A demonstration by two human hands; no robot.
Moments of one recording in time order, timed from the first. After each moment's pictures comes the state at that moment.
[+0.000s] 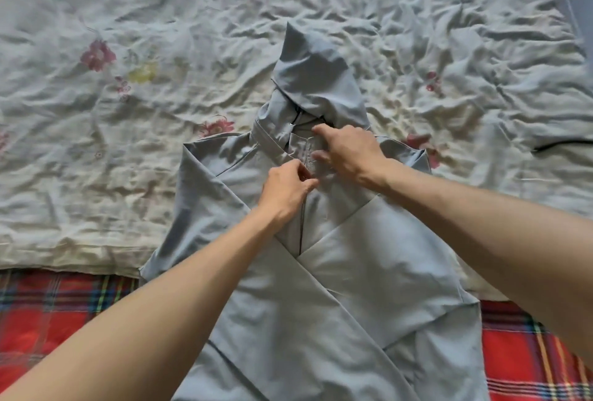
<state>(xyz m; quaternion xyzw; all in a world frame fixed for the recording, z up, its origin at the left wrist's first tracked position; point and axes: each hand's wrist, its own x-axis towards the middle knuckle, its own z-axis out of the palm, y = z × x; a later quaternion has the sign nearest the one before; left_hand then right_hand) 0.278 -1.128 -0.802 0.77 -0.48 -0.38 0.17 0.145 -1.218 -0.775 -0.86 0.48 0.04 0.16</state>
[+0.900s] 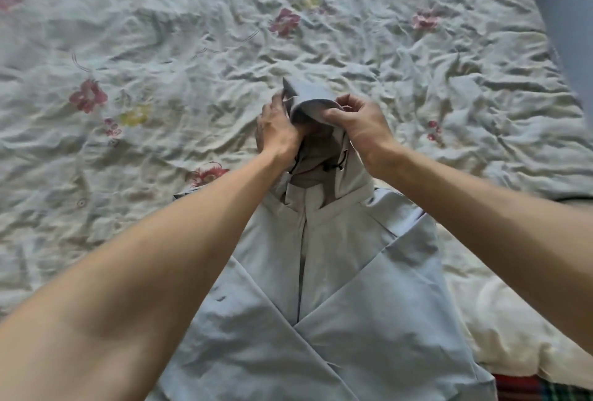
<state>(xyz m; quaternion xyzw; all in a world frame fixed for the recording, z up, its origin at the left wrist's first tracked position) 0.308 -1.291 -0.764 0.79 -0.43 -0.30 0.31 0.170 -1.307 -0.732 -0.48 0.52 -0.37 0.61</state>
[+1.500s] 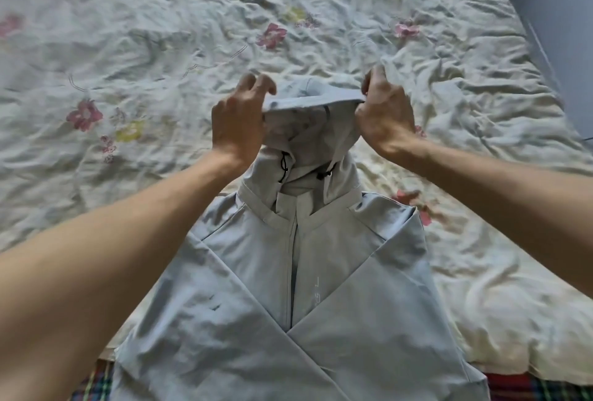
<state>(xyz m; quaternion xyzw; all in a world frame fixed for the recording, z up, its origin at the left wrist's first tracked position) 0.343 -1.282 -0.720 0.69 -0.67 0.07 0.26 0.127 -1.334 -0.700 -0.71 0.65 -0.23 0.15</state>
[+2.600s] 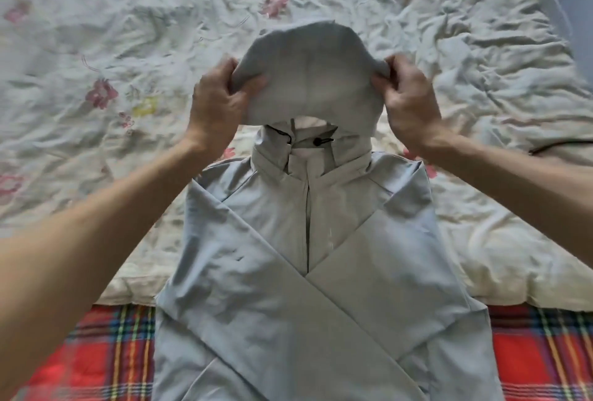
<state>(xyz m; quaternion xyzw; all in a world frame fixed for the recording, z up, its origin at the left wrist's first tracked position) 0.364 -1.219 -0.676 0.68 -0.56 -0.23 0.41 0.099 -1.271 -0.696 -0.68 0.56 -0.36 0.32</state>
